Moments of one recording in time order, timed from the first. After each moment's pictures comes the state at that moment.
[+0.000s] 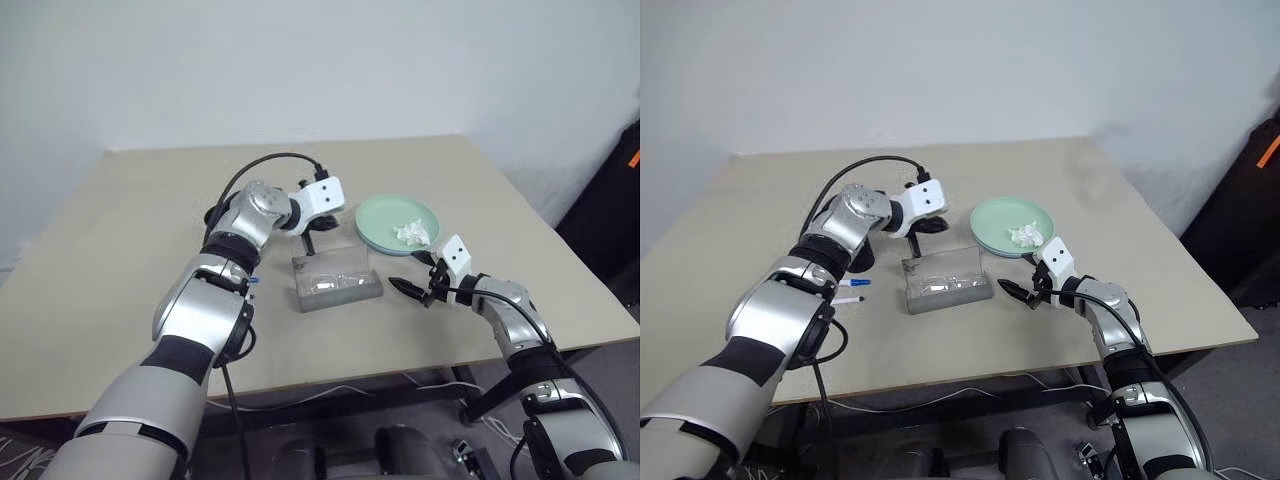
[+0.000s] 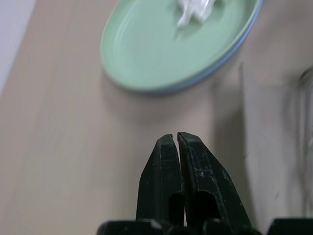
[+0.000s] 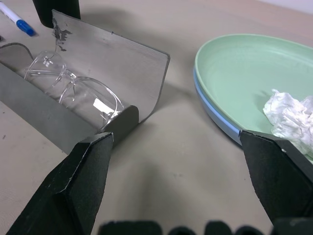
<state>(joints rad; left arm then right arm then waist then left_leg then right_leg) -1.21 0.31 -0.31 1.23 0.32 -0.10 -0.87 -0.50 -0.36 0.07 0.51 0.12 0.04 0.84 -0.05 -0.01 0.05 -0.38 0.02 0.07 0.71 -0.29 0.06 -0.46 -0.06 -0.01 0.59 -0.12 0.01</state>
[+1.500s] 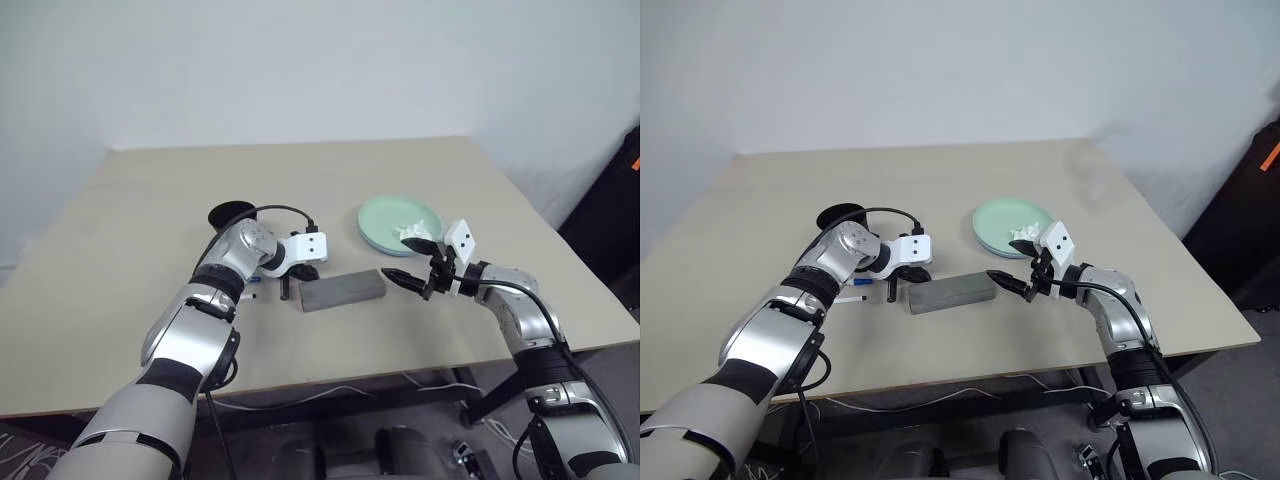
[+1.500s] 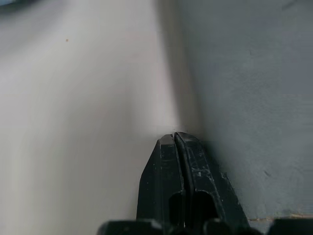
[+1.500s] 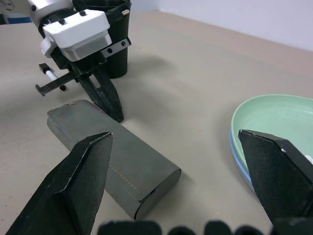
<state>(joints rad) -1.01 0.37 -0.34 1.11 0.32 -0.14 -1.24 -0.48 -0.38 0.05 0.29 0.24 0.17 0.96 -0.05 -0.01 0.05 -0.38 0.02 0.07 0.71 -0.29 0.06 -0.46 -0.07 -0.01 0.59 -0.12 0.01</state>
